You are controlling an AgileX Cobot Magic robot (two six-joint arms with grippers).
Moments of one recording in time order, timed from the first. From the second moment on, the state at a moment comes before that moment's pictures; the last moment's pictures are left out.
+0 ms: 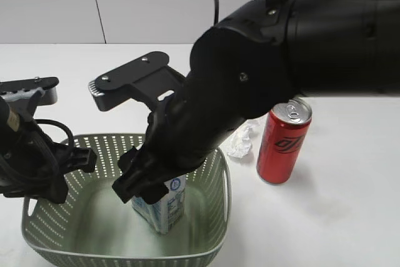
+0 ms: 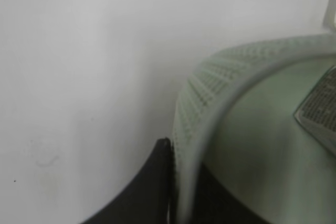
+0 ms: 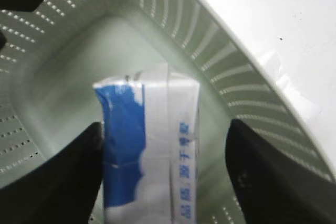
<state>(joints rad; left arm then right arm) -0.57 1.44 -0.73 -0.08 0.74 -0.51 1.00 1.78 -1.18 0.04 0.57 0.13</state>
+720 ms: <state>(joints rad) -0.57 1.44 -0.73 -0.08 0.76 -0.51 0.60 1.48 -1.18 -0.02 0.72 0.10</state>
